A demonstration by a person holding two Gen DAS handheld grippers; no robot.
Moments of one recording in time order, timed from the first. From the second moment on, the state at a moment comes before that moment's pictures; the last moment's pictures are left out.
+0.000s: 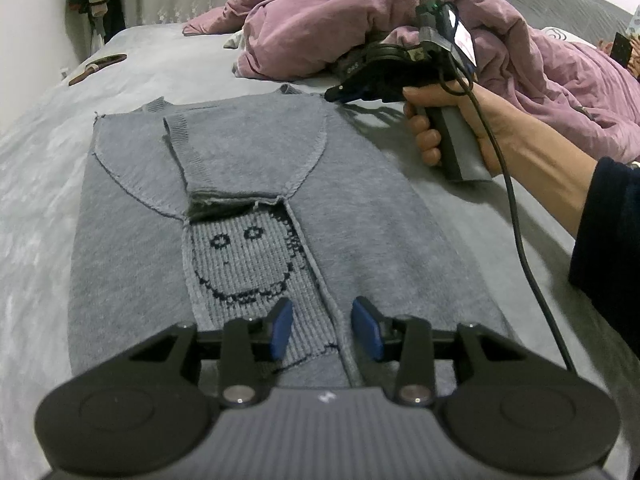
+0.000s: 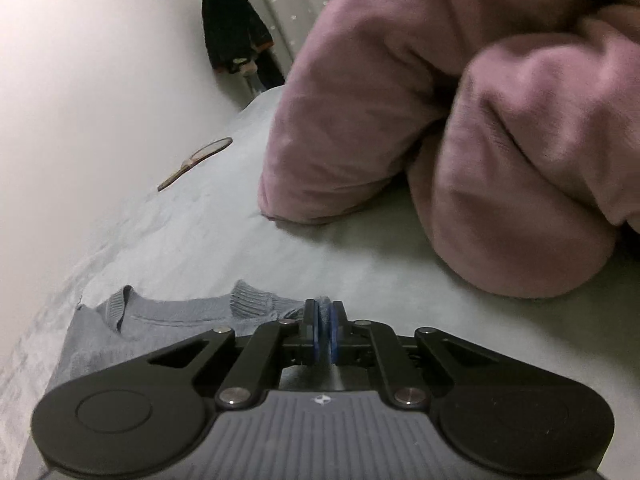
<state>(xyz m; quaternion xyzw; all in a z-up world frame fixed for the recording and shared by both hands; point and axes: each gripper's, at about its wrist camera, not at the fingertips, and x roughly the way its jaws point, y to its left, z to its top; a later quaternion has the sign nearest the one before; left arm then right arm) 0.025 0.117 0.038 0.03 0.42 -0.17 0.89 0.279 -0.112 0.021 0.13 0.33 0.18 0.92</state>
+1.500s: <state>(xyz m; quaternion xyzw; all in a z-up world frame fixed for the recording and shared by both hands) 0.018 0.146 0.061 0.00 0.40 -0.14 0.91 0.137 -0.069 0.039 0.03 0.35 0.28 0.89</state>
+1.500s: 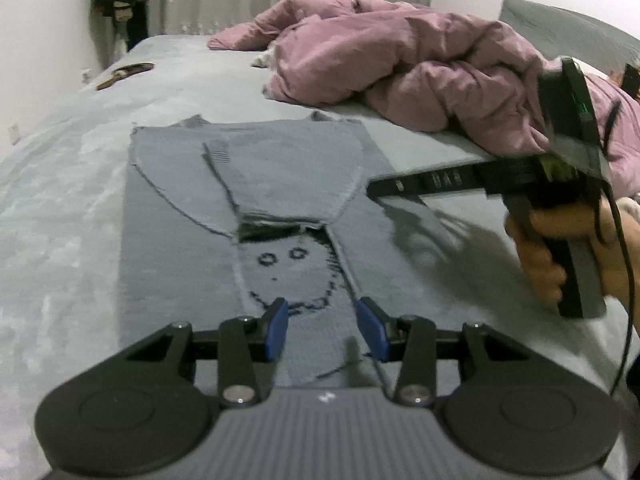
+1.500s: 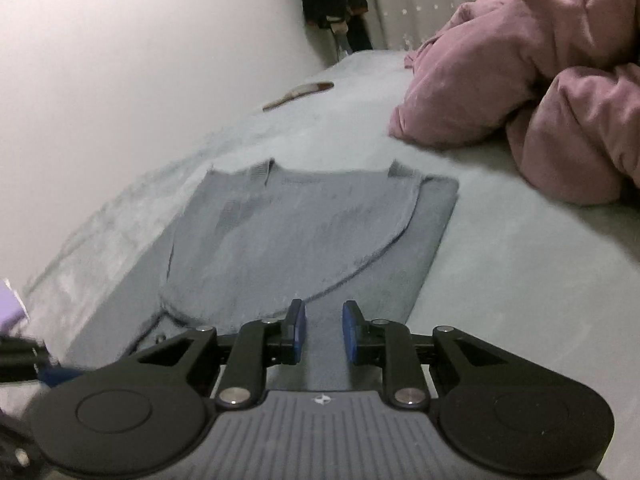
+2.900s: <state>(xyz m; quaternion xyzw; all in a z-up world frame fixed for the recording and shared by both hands) -0.044 0.156 0.052 0.03 0.40 -0.16 0.90 -0.027 -0.037 0.046 -0.08 0.36 0.26 0.89</state>
